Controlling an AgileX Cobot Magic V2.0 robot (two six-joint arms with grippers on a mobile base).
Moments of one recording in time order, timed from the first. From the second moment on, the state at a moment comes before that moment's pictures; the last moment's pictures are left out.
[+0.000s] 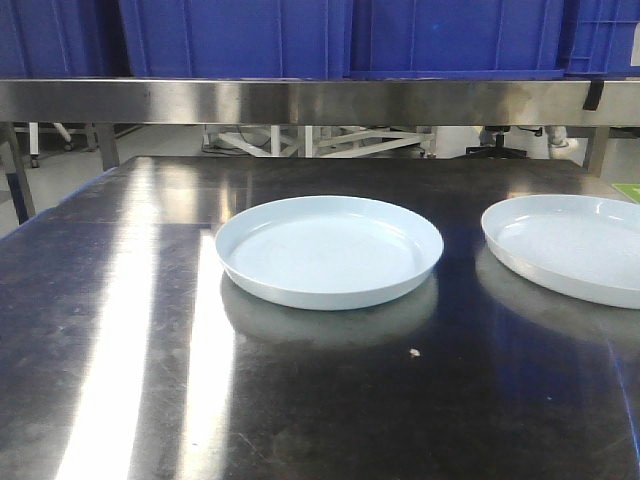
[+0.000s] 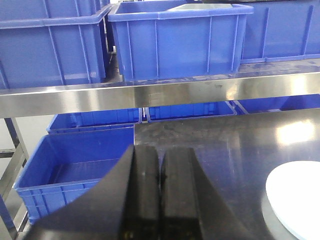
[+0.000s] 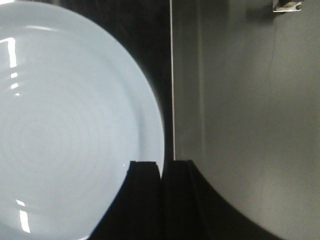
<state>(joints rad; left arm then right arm) -0.19 0.53 -0.43 -0.18 0.06 0.25 -0.20 1.64 -1.24 0.09 0.91 -0.05</state>
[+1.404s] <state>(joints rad) -0.19 0.53 -0.43 -0.18 0.06 0.25 -0.26 1.86 -1.32 0.29 0.97 -0.30</state>
